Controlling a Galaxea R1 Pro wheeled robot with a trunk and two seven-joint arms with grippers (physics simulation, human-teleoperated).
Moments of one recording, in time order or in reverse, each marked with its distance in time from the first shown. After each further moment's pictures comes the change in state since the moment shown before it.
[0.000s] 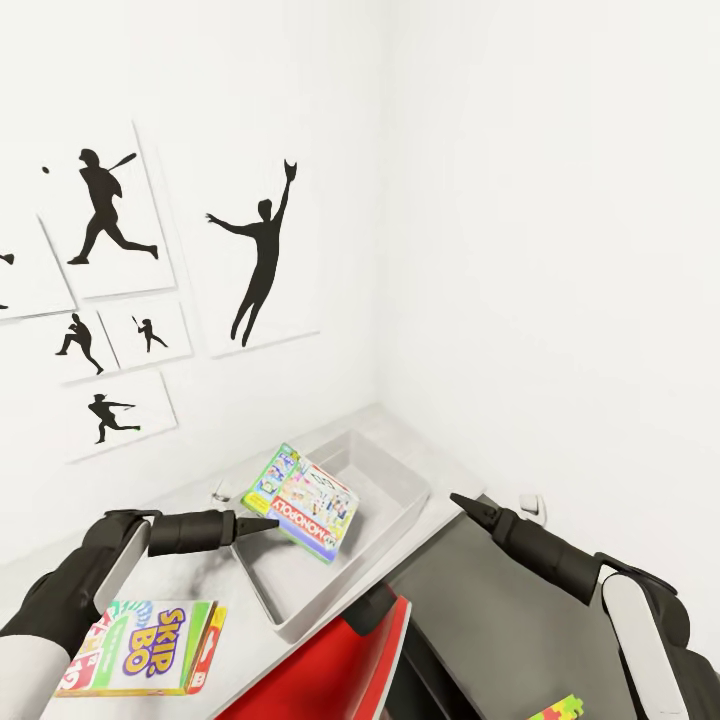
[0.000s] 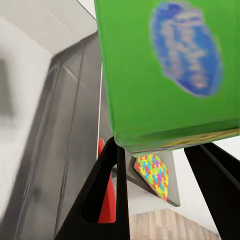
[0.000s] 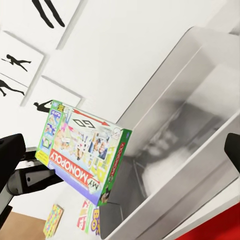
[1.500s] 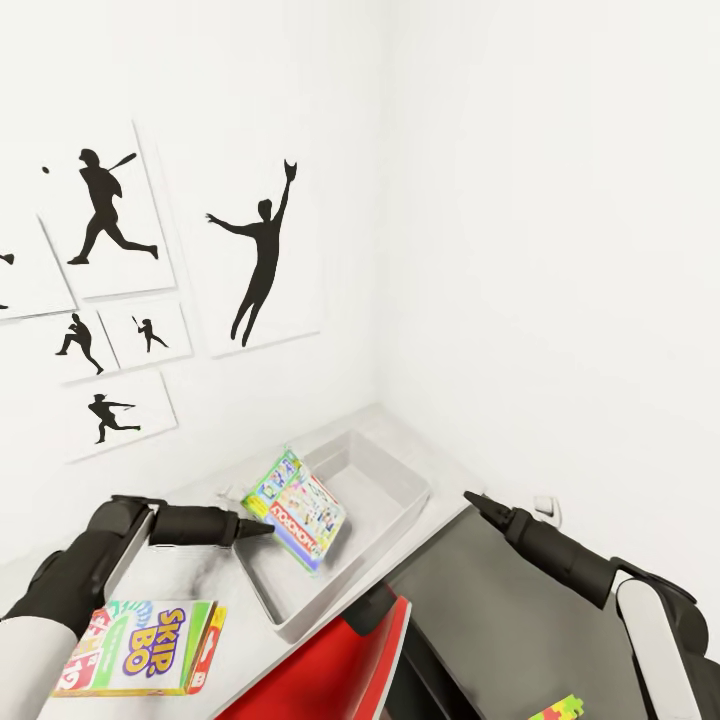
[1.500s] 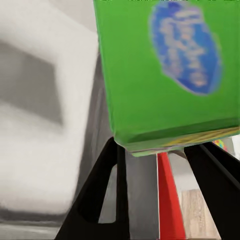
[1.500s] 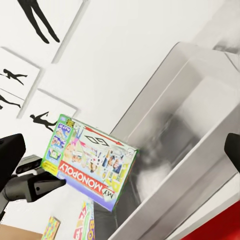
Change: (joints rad) left arm -0.046 -0.006 0.002 -0.001 -0.263 -0.045 0.000; right arm 0.007 -0.002 -0.057 0.000 0.000 -0.004 0.010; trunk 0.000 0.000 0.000
